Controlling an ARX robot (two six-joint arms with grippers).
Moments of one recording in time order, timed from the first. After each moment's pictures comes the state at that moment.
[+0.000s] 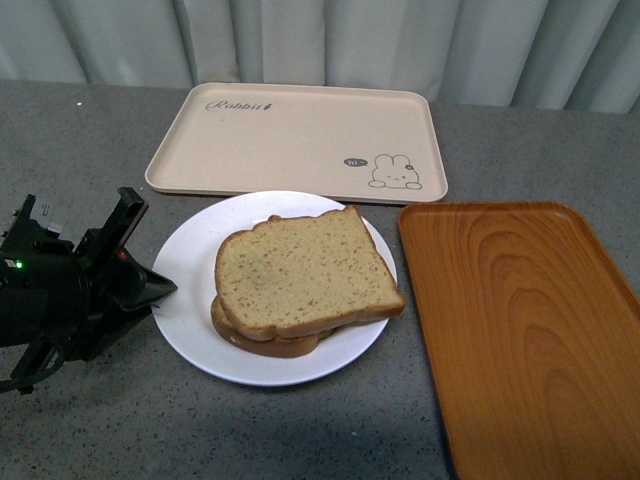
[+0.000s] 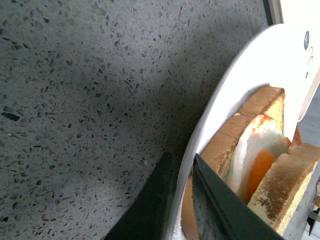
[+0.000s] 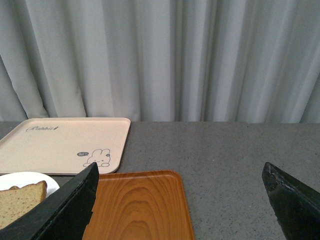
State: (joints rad) left arm -0.13 2.05 0.59 0.67 0.34 -0.95; right arm 0.00 0.00 0.01 0.00 0.00 0.00
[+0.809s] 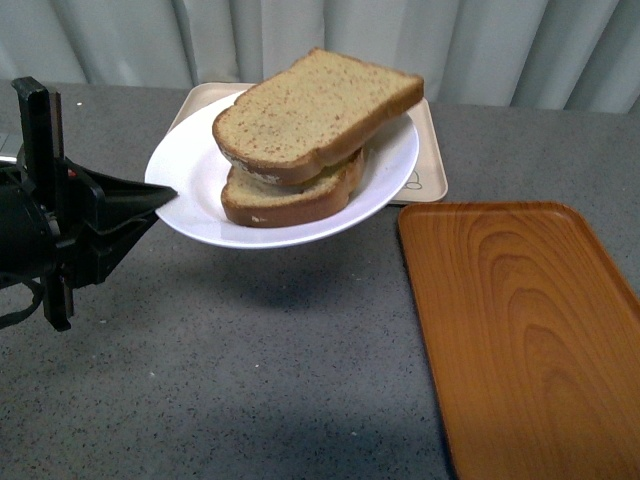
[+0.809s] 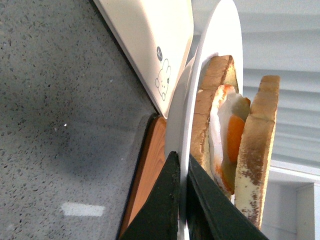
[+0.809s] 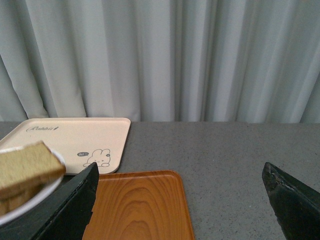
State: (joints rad) left arm -0.08 2.04 0.49 1.21 0.52 -1.23; right arm 0.00 0.00 0.01 0.00 0.00 0.00
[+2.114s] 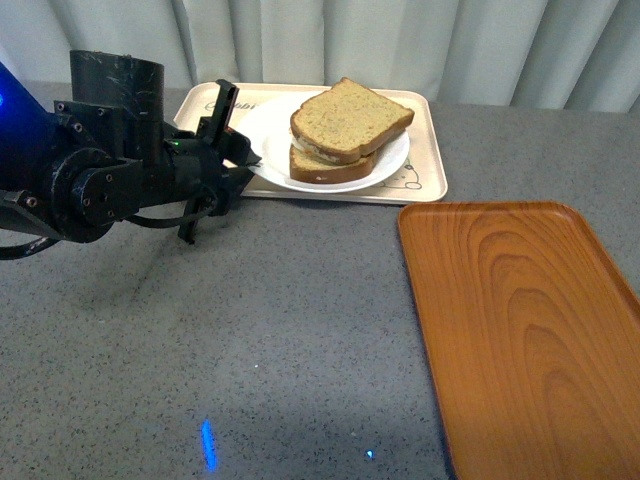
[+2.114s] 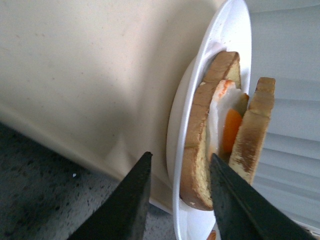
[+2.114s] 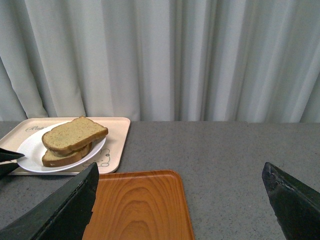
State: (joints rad) left arm -0.19 2.44 1.20 0.79 0.25 -1.22; right arm 0.00 0.00 0.01 0.00 0.00 0.00
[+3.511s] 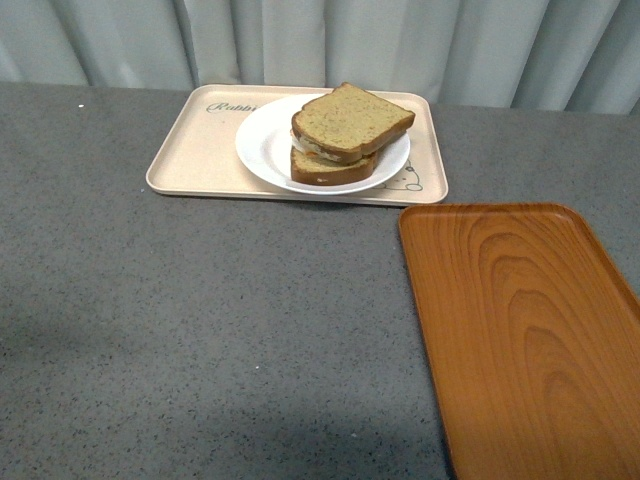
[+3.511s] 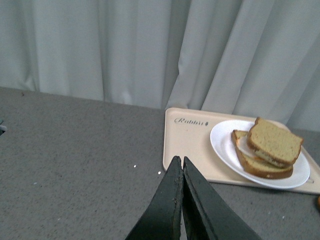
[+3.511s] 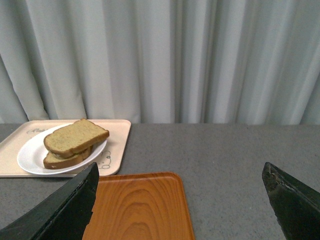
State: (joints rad) left arm 0.00 1.32 0.07 1.24 0.00 -0.06; right arm 0.00 0.00 0.01 0.00 0.00 0.00
